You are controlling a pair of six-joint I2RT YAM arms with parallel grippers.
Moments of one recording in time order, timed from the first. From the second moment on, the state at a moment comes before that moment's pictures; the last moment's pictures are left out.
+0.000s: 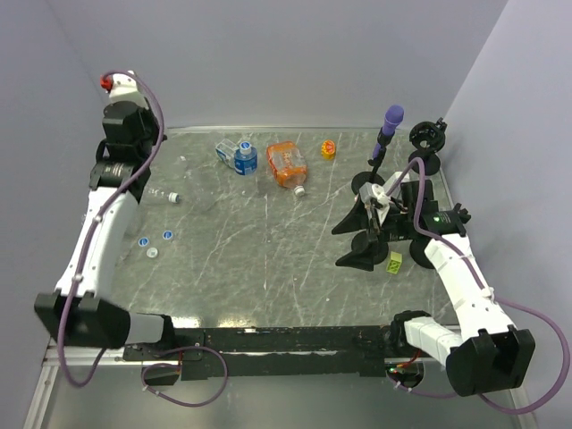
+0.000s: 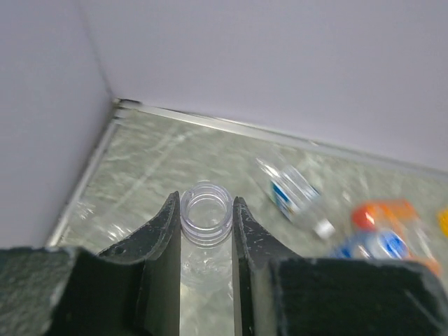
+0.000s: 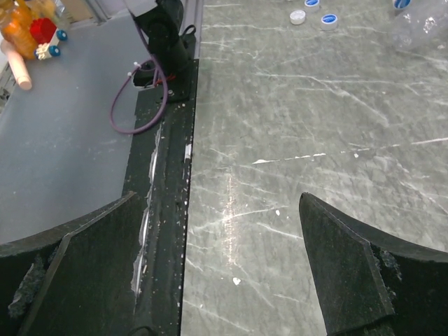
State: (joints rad) left arm -0.10 1.31 1.44 -0.30 -0.27 -0.17; right arm 0.11 1.04 0.95 -0.89 -1.38 -0.76
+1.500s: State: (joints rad) left arm 0.09 1.86 1.43 0.19 -0.29 -0.13; right arm 0.11 1.10 0.96 -1.05 -1.40 -0.96
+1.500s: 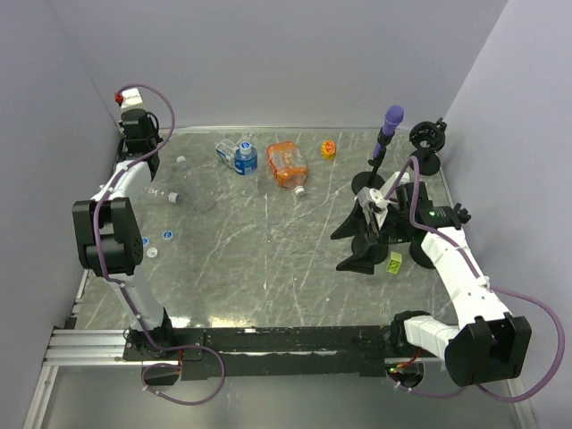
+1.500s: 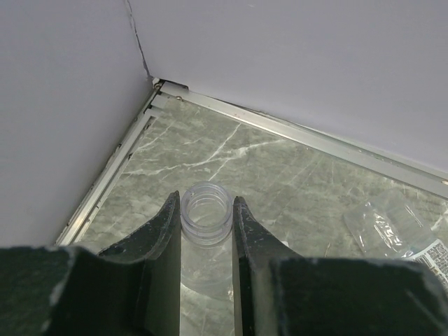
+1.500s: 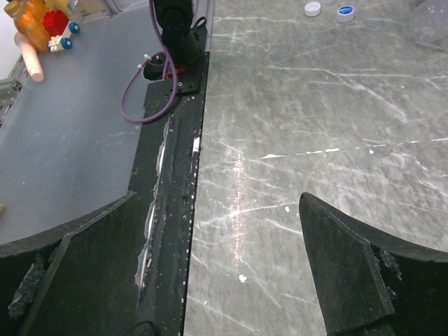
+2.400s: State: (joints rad) left arm 0.10 1.85 1.40 0.18 -0.29 -0.17; right arm 0.11 1.10 0.96 -1.06 -1.41 -0.97
